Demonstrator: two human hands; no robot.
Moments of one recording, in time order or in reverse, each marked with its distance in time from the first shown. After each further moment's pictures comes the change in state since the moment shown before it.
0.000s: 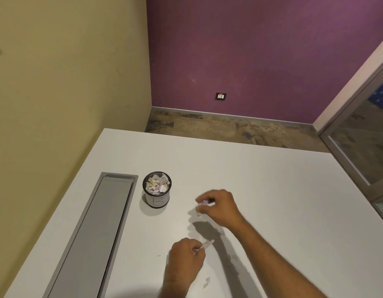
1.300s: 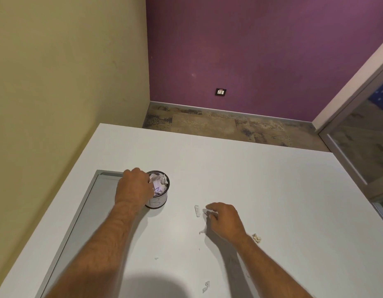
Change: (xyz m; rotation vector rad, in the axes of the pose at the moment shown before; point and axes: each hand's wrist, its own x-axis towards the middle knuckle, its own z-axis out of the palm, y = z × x) left_hand 0.127 0.021 -0.167 0.520 0.228 -0.022; right_hand 0.004 0.067 0.028 -0.316 0.065 0.026
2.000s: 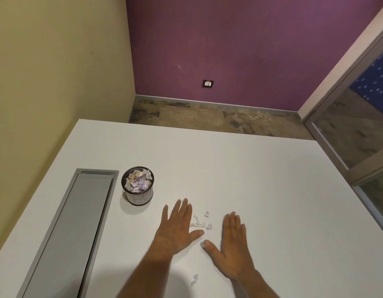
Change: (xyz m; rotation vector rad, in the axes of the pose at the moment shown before) left_hand -0.086 0.070 0.134 0.224 -0.427 0.511; right_hand -0.093 0.069 0.030 -0.266 -0.065 0.137
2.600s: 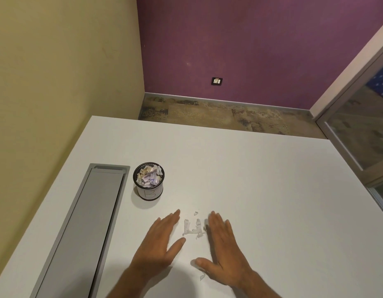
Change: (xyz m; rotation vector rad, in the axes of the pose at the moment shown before) left_hand -0.084 -0.049 0.024 -0.495 0.327 0.101; right_hand -0.013 -0.034 -0.001 0.117 0.004 -0.430
